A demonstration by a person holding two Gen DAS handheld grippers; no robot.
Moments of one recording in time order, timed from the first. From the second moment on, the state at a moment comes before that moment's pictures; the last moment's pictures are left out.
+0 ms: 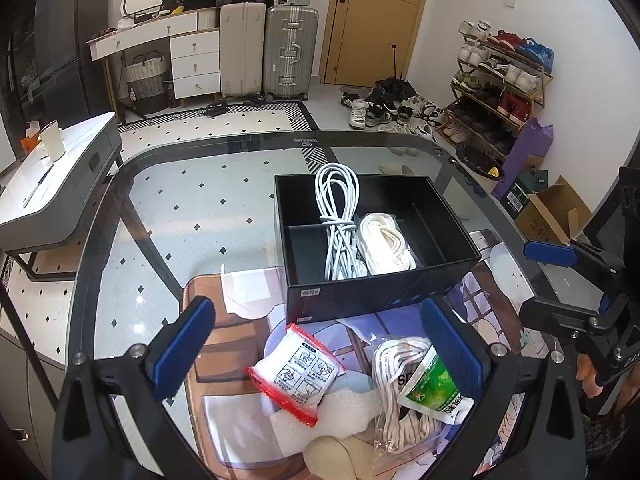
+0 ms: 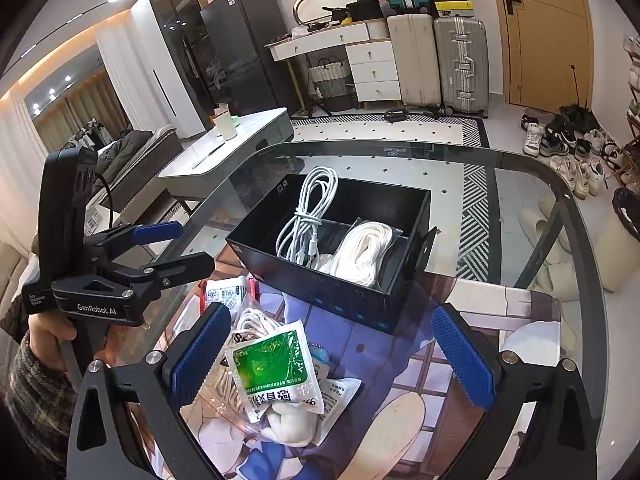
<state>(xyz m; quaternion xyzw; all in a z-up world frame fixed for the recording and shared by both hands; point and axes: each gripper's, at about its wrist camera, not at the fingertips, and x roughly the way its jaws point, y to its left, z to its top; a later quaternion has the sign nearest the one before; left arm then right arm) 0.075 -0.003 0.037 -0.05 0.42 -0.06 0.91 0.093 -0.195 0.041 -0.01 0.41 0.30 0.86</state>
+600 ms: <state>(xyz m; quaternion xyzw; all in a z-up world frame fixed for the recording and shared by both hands) 0.060 0.007 0.012 -0.04 0.44 -0.04 0.90 0.064 -0.184 0.023 -0.04 0.42 0.32 0.85</state>
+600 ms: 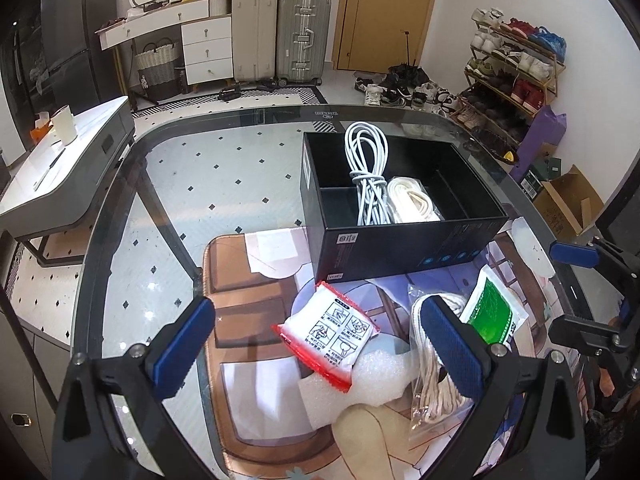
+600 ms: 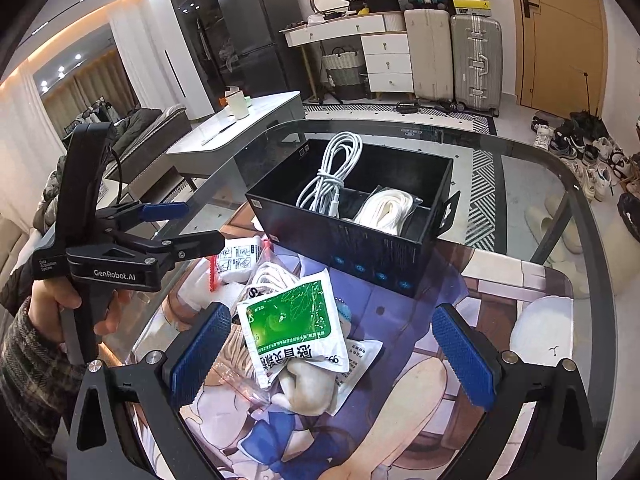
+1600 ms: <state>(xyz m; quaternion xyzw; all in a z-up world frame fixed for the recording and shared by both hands) 0.067 -0.002 -0.020 0.02 0.46 -0.08 0.88 0.054 -0.141 -0.011 -0.11 0.43 0.33 0.84</state>
